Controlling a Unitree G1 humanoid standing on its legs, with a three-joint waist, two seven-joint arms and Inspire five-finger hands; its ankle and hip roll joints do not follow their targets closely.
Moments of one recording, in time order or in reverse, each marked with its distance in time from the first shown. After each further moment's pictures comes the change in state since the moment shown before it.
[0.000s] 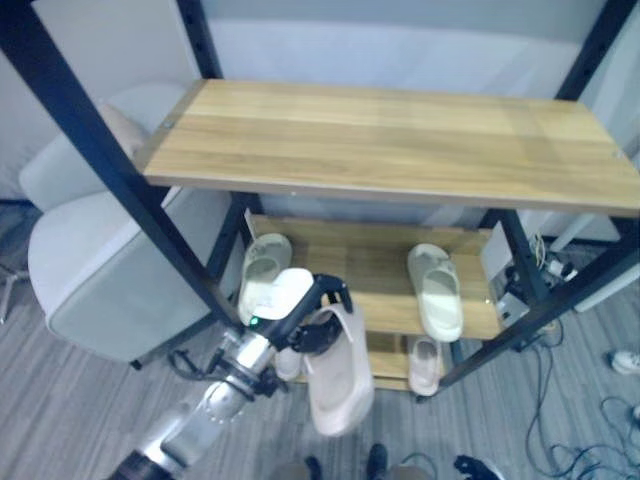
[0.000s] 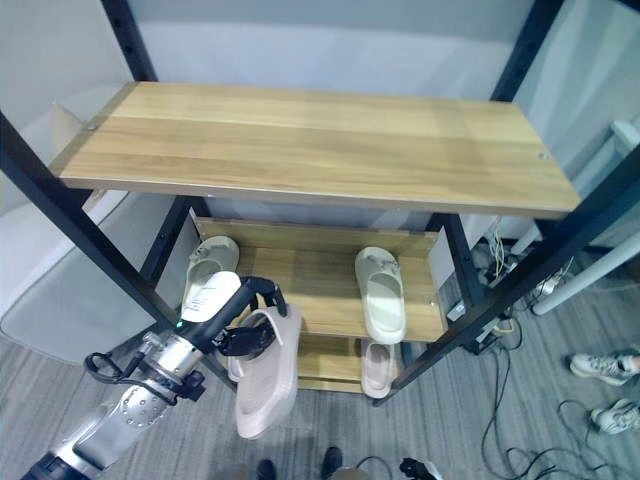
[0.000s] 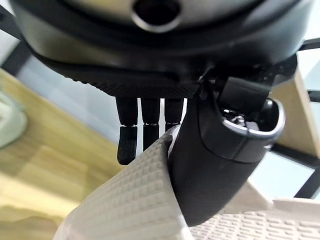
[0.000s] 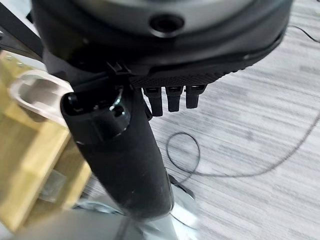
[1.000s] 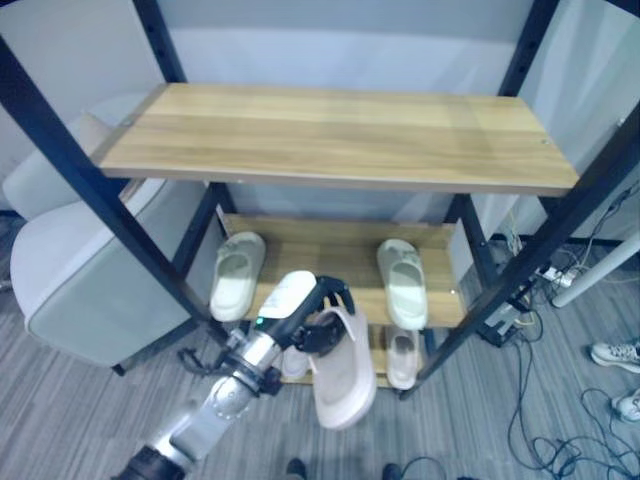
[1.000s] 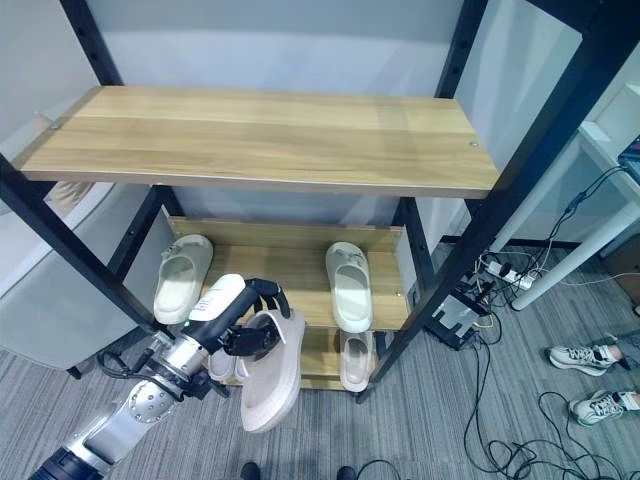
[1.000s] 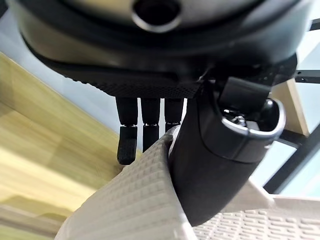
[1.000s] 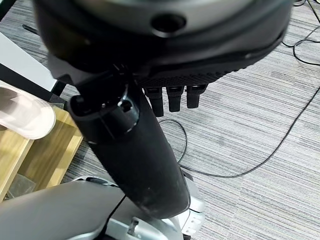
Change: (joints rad) left arm 0.022 0.019 -0.056 0.058 -0.028 0.007 -0.027; right arm 0.049 0.004 0.018 0.008 0.000 0.023 0.005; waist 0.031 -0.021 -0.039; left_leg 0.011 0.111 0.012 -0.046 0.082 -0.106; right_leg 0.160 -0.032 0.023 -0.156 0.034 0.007
